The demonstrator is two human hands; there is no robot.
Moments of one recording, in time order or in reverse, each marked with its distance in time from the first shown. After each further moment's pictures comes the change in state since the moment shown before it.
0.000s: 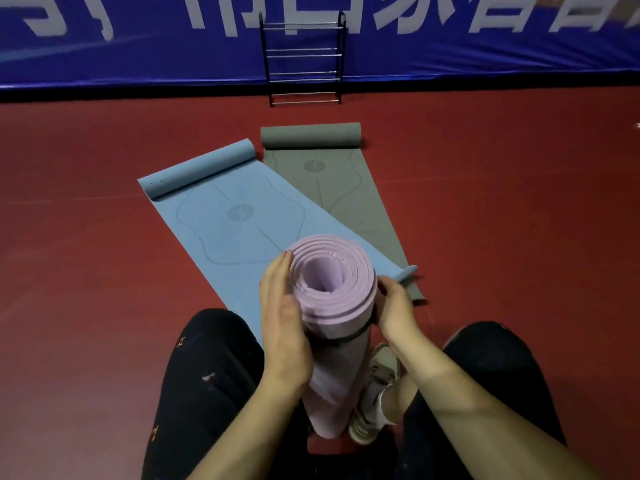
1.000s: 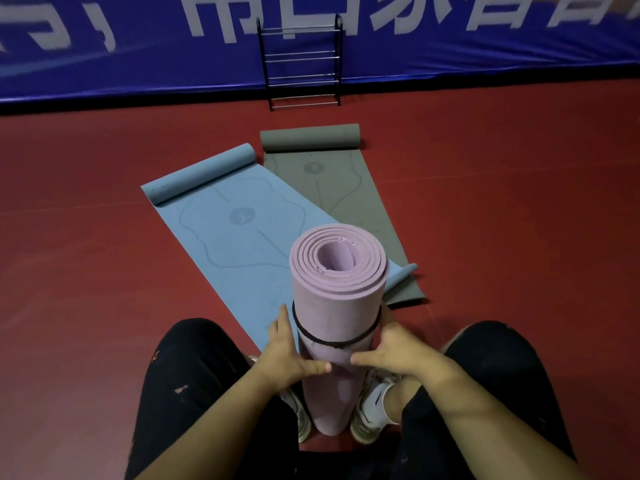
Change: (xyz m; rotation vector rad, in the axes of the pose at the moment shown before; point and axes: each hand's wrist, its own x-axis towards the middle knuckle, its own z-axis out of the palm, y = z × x) left_hand 0.000 -0.096 -0.035 0.574 -0.718 -0.361; right_hand -0.006 0.071 -0.036 -0.384 -0.487 -0.151
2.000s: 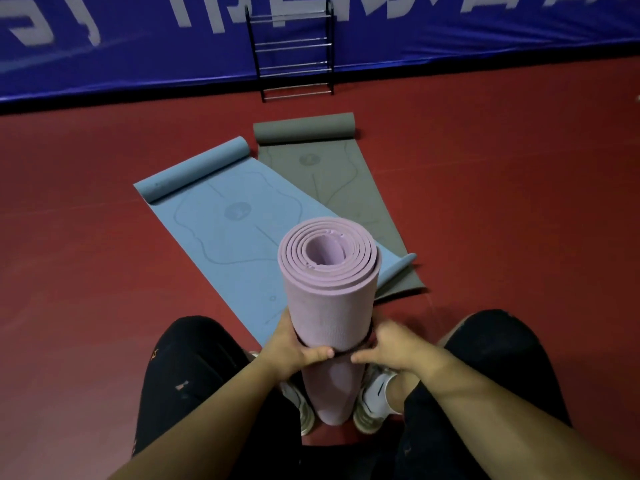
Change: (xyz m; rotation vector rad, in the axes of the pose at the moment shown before) left_hand 0.024 -0.023 0.012 -0.137 -0.019 -0.023; right_hand 0.013 0.021 0.007 -0.219 -0.121 0.144
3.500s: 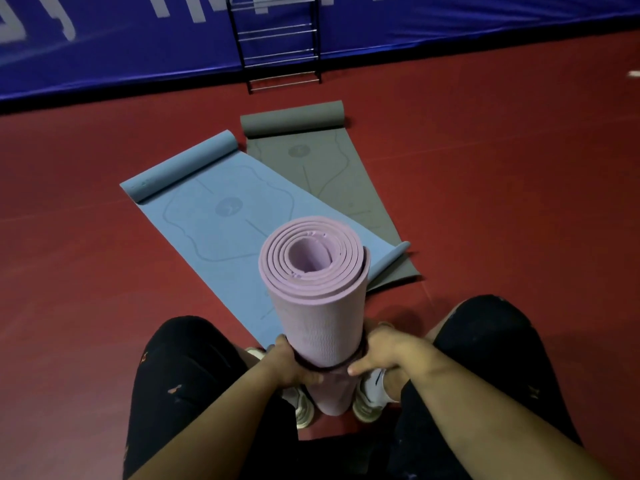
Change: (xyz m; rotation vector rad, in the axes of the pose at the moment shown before) left_hand -0.004 -0.015 0.009 0.290 -0.152 -0.393; right_hand -0.009 -0.017 0.004 -0.179 -0.206 0.205
